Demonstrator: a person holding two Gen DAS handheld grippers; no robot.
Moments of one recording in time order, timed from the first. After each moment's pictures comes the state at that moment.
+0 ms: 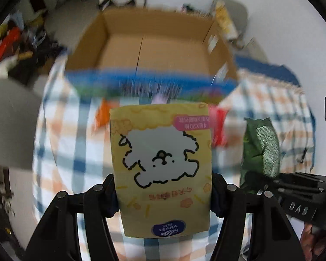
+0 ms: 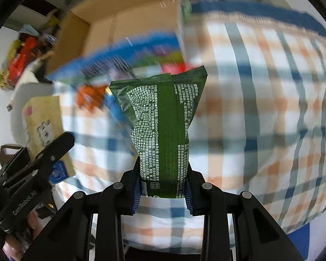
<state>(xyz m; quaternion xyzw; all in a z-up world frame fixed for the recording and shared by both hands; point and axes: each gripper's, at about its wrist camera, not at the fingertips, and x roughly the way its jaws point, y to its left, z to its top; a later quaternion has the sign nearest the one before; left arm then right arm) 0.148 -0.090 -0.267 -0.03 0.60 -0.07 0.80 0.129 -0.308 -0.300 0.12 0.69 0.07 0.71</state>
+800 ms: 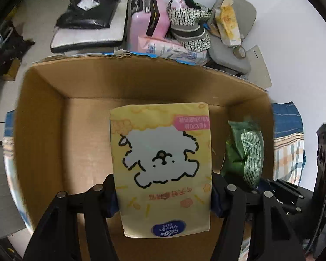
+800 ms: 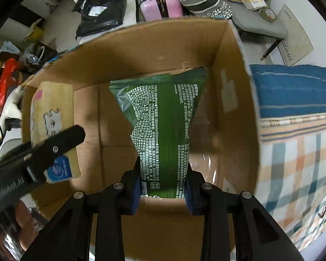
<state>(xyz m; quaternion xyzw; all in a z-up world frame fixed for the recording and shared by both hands) 0.463 -0.056 -0.338 -0.08 0.67 -0.15 0.72 0.426 -0.246 -0.371 0.10 0.70 0.01 0.71</state>
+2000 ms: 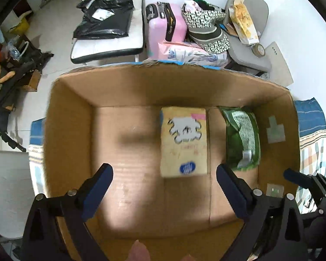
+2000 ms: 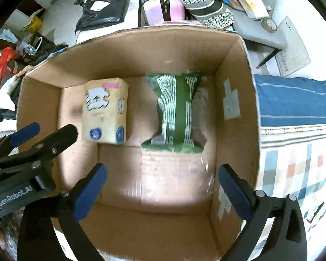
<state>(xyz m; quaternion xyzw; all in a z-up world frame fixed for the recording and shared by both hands) 0.439 -0.052 -0.318 -0.01 0.65 -0.08 0.76 0.414 -0.216 -0.348 0.05 0.69 0.01 0.72</state>
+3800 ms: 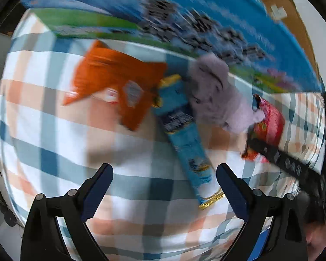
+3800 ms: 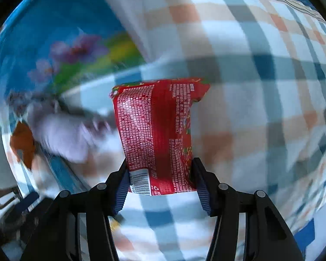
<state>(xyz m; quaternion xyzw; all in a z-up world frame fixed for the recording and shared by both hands) 0.204 -0.073 -0.403 -0.12 0.75 -0.05 0.65 0.190 -0.298 -0.436 0.11 0.75 -0.05 0.66</state>
